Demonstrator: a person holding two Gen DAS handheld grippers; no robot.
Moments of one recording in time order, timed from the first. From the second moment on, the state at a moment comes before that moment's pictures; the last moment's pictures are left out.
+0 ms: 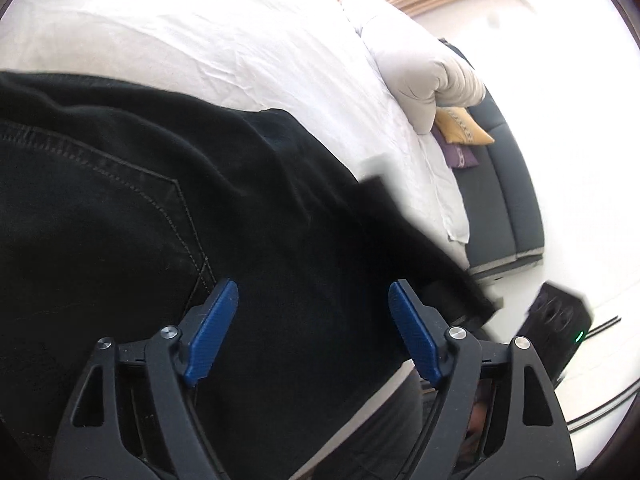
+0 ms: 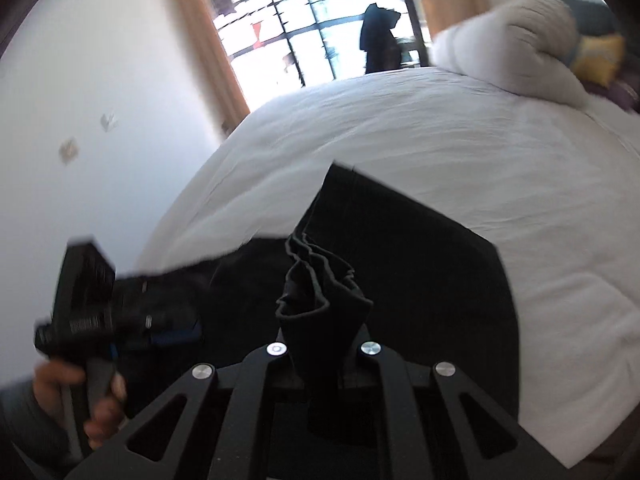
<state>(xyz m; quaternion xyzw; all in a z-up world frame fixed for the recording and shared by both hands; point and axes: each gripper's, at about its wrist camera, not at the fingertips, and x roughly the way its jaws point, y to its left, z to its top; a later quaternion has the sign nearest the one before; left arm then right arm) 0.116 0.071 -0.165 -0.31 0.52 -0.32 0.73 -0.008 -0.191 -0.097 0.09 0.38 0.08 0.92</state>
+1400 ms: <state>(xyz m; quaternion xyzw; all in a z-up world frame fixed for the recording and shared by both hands) 0.154 0.091 -0.159 -0.27 0.57 -0.30 0.72 -0.031 -0.059 -0.113 -0.05 0.39 0.17 0.91</state>
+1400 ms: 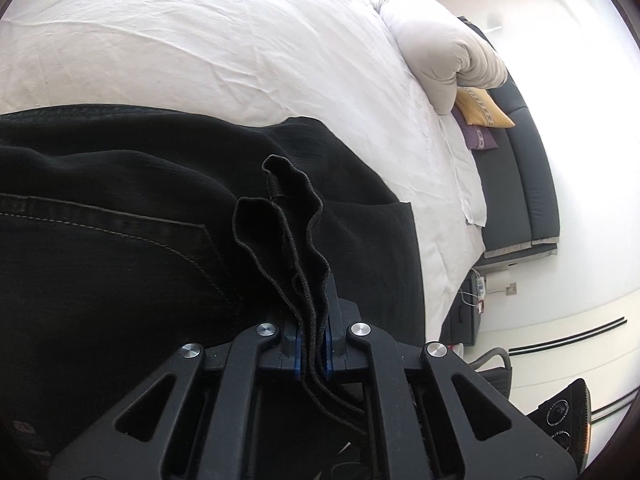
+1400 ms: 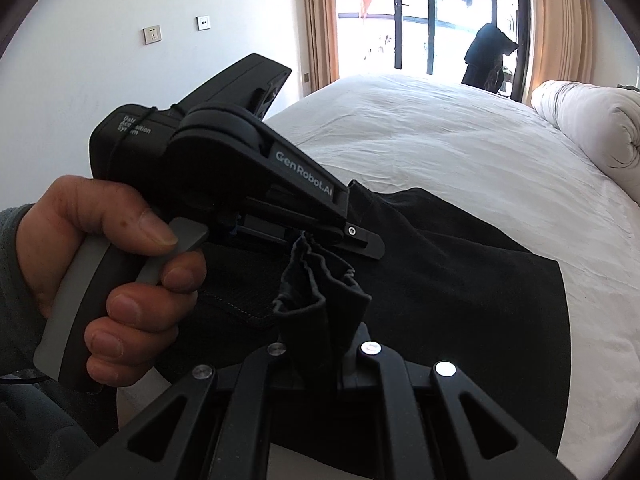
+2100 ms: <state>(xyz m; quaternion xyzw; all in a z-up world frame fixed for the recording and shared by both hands) 0.140 0.136 -0.103 -0.17 0.53 -0.22 0.80 -0.030 -0.165 -0.106 0.17 0.43 0.28 0.84</state>
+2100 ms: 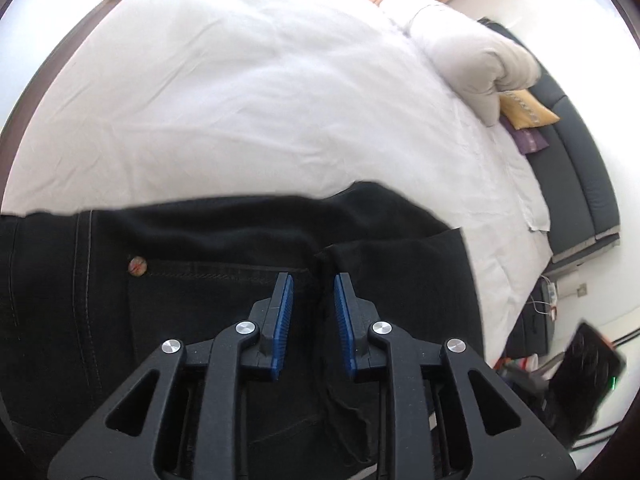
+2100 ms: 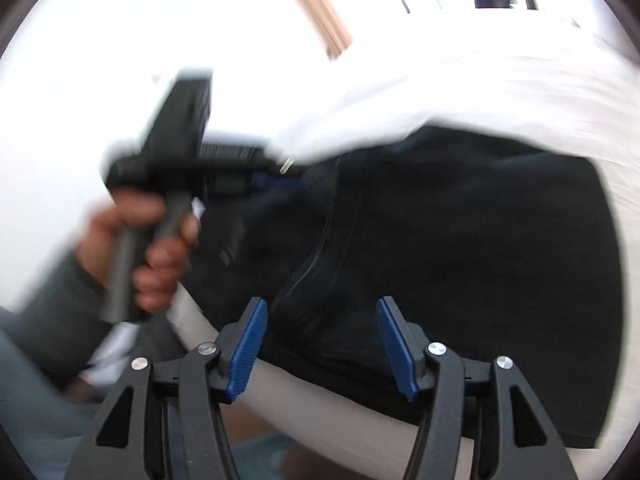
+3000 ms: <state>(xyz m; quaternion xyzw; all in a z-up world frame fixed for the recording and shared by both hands) 0.103 0.066 -0.176 -0.15 0.56 -0.32 0.75 0.021 -0.309 -0.208 0.35 0.53 0.39 0.66</state>
